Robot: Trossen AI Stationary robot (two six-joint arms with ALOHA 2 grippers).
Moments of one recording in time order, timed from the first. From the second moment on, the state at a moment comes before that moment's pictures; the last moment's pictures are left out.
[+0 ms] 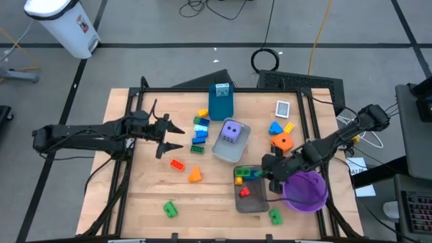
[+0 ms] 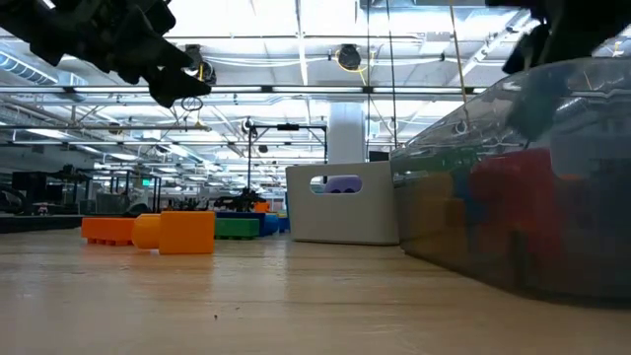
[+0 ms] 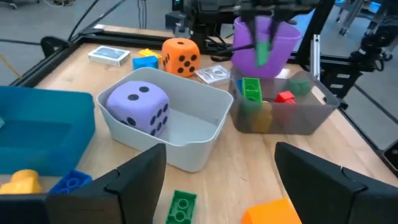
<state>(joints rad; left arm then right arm) 0.20 0.75 0.43 0.01 0.29 -0.03 0.49 1.21 0.89 -0.66 0.19 0.67</state>
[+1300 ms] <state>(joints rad) 0.17 0.75 0.43 0.06 0.22 0.07 0.38 1.26 0.89 -0.65 0.11 0.85</state>
